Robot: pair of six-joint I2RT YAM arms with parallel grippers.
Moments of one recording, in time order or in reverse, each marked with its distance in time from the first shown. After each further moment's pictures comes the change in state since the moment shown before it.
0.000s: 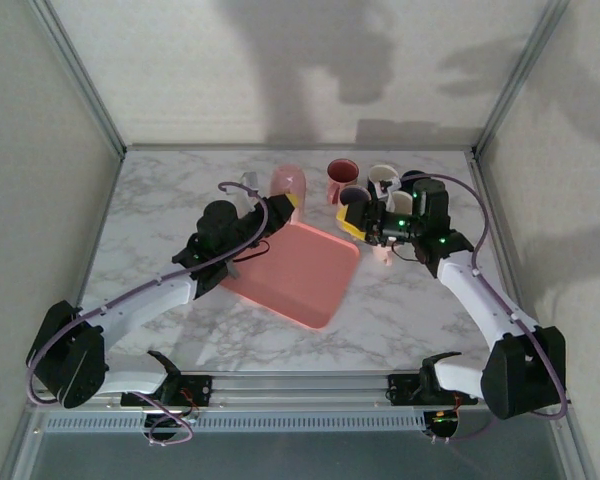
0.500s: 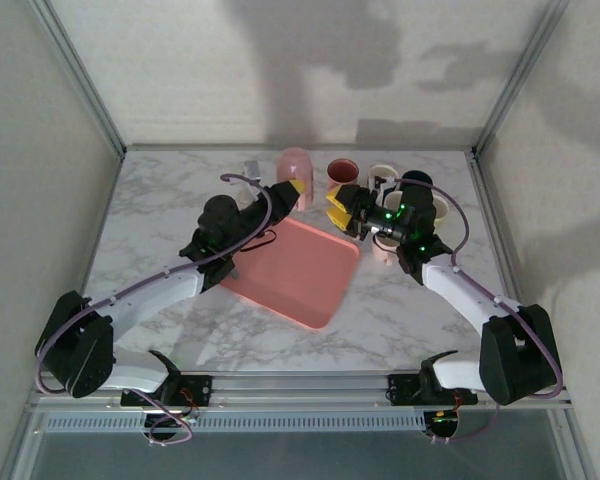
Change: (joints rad) left arm -0.010 0.067 0.061 0.149 0.005 -0.043; right arm 0.098 0.075 -0.096 0.527 0.189 0.545
